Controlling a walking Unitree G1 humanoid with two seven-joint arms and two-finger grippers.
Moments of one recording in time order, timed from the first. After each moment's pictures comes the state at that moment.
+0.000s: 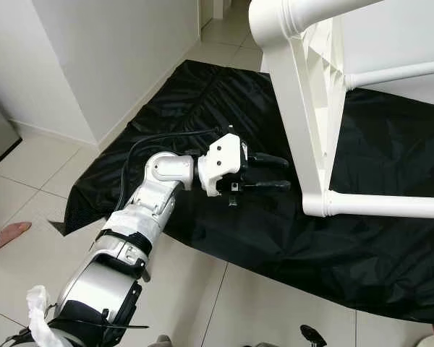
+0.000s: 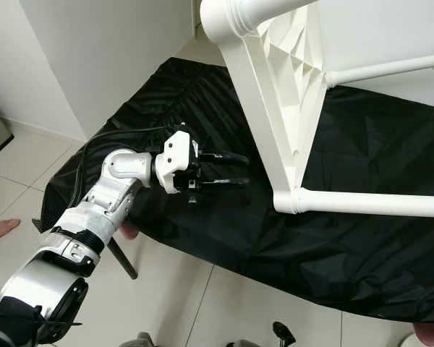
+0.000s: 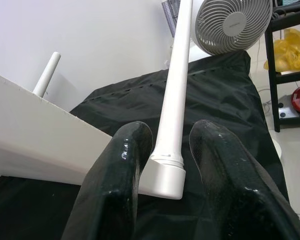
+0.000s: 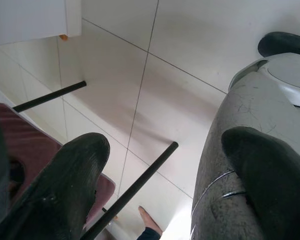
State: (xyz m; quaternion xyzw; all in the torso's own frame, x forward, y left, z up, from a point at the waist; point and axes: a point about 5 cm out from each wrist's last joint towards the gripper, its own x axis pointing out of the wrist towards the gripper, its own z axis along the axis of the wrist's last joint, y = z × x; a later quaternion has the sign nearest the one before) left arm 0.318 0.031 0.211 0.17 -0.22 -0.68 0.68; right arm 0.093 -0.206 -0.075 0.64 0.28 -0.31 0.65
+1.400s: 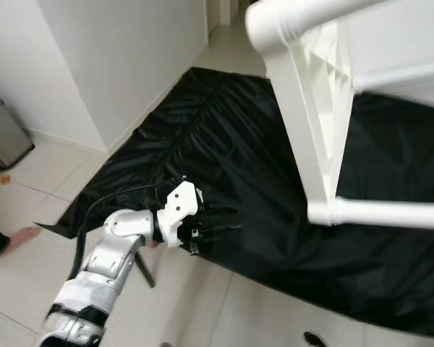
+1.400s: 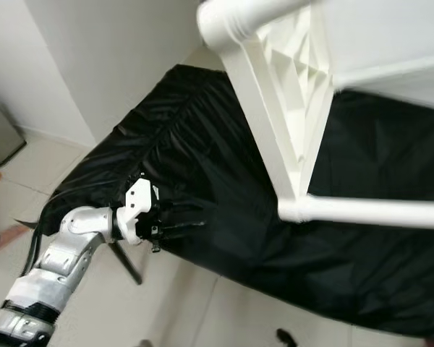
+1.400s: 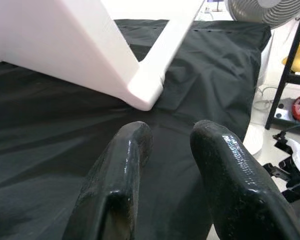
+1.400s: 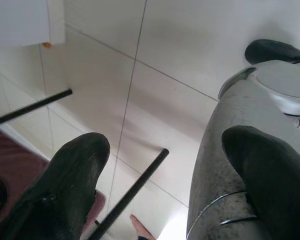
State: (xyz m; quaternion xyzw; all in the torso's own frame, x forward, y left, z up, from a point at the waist) left arm 0.274 0.093 0.147 0.11 -0.07 -0.64 0.76; right arm 0.098 -0.212 -0.087 0.63 0.29 -0.34 0.64
